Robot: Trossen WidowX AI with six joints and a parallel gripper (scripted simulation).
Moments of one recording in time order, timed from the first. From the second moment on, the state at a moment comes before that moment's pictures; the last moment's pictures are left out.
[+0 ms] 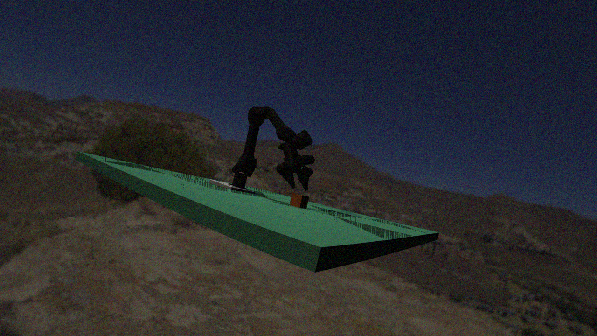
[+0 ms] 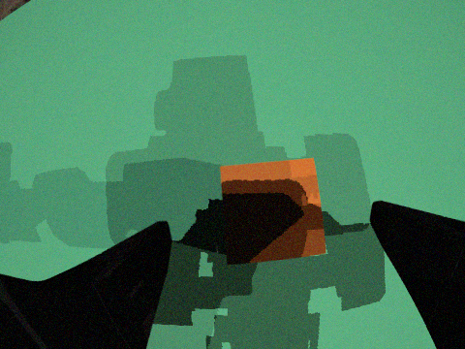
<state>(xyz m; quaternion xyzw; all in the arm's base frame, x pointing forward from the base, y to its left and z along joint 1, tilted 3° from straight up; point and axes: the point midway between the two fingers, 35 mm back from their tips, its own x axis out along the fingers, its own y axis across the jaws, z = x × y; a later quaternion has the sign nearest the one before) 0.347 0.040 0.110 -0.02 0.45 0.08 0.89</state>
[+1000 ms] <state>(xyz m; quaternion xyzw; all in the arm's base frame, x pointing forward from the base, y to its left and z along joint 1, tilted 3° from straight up) 0.371 0.042 0.155 -0.05 0.67 0.07 0.74</state>
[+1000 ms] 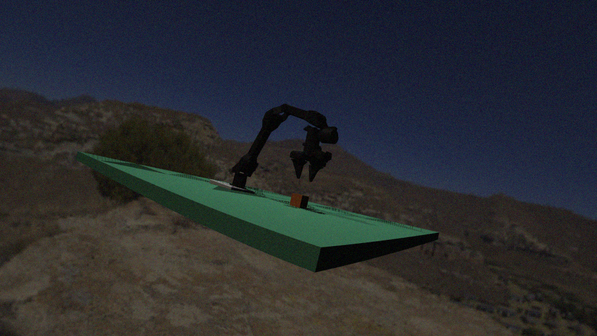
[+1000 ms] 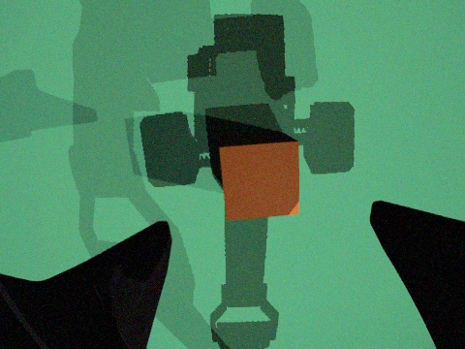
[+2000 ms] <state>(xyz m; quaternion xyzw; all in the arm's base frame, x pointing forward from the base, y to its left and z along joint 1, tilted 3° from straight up) 0.374 0.044 0.089 -0.05 0.68 0.07 0.73</state>
